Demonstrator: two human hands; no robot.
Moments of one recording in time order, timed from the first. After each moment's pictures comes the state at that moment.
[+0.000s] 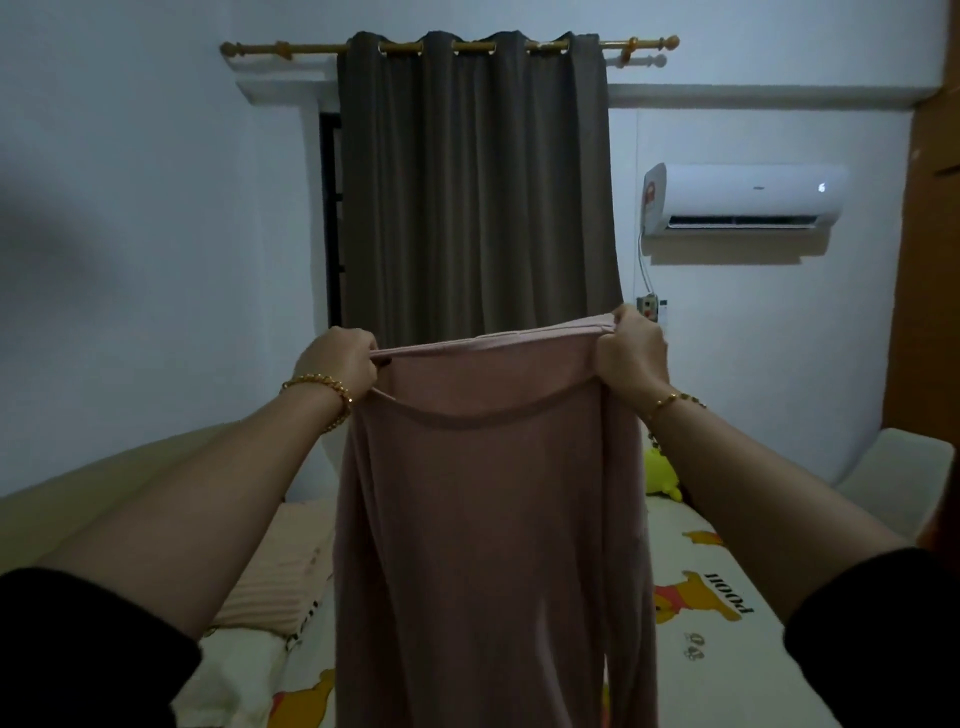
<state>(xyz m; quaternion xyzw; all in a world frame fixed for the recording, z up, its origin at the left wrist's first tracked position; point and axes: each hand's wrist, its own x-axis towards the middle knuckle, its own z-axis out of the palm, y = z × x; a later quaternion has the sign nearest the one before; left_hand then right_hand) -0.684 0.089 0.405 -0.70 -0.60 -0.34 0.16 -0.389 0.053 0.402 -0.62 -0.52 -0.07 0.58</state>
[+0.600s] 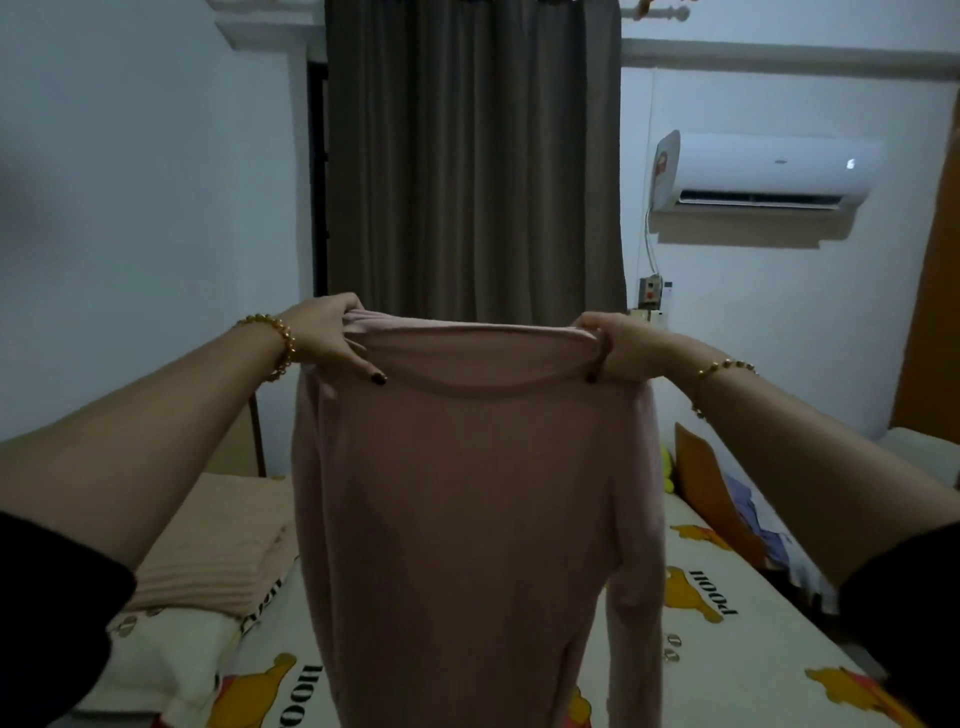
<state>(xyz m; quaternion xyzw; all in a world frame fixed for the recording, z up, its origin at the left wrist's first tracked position) -0.635 0.156 0.414 -0.79 -0.57 -0.25 0.03 -0.279 0.129 0.409 -0.61 -0.76 -0.02 0.23</state>
